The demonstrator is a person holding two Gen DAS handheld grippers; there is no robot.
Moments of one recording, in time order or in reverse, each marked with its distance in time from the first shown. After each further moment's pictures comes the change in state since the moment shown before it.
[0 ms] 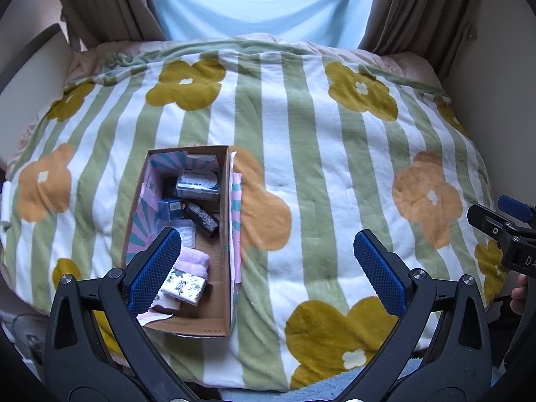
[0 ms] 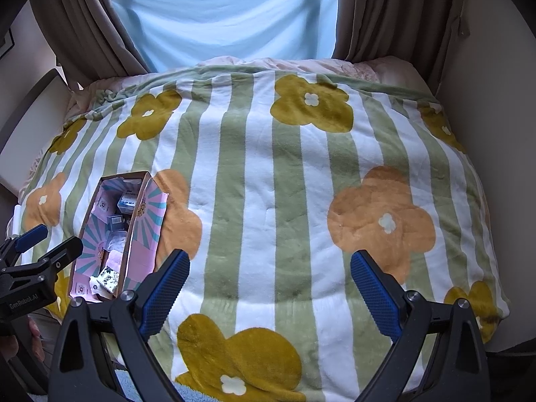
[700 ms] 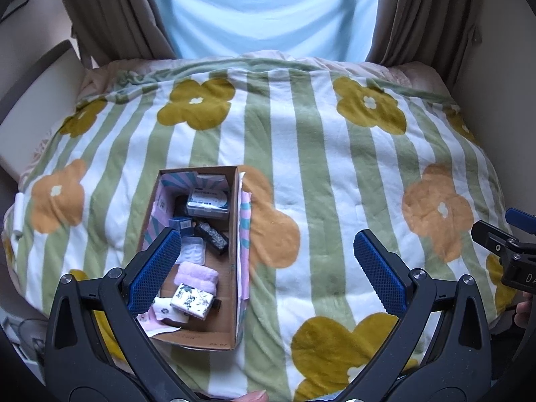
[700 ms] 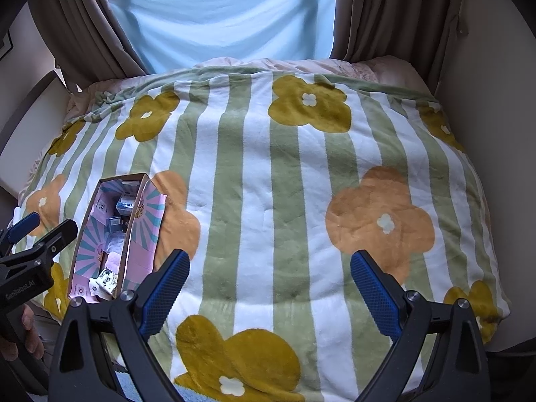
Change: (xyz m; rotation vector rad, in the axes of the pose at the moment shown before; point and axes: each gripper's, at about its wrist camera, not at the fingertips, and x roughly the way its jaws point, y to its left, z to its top) left arm -0.006 -0.015 0.009 0.011 -0.069 0.069; right arm 0.002 -0.002 0.003 0.001 0.000 -0.003
